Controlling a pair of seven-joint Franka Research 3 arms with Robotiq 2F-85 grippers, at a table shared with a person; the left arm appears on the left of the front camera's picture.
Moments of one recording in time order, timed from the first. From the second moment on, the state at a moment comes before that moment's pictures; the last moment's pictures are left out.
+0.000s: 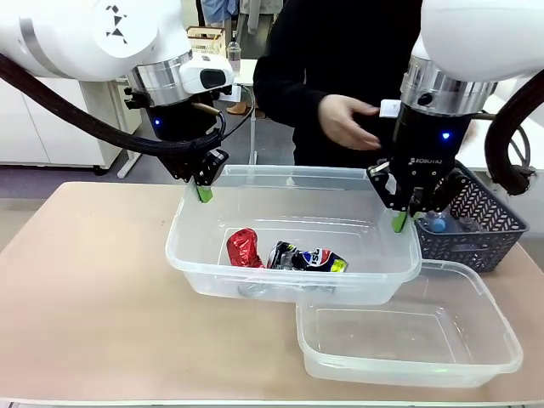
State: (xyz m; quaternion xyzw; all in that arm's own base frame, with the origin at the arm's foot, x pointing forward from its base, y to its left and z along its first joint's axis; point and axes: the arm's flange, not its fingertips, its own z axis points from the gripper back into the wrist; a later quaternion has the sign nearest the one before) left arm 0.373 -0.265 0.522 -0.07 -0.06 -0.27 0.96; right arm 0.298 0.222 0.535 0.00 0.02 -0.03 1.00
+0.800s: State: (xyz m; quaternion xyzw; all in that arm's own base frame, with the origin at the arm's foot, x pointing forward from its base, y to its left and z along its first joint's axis) left arm 0.373 -0.265 0.522 -0.07 -0.06 -0.27 0.96; right arm 0.298 0.222 0.535 0.00 0.02 -0.03 1.00
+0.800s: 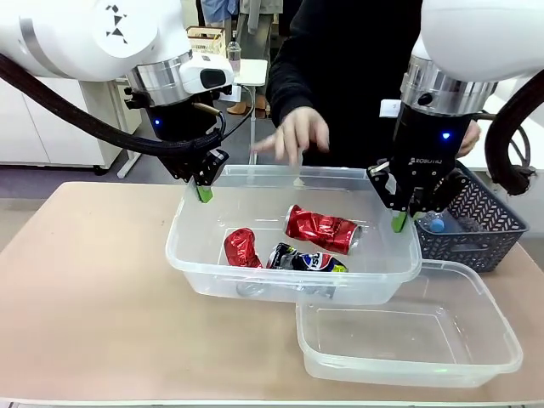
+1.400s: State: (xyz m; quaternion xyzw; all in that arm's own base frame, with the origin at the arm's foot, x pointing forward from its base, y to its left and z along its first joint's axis) left arm 0.373 -0.265 0.522 -0.07 -0.06 -0.27 0.96; right arm 0.298 0.222 0.535 0.00 0.02 -0.03 1.00
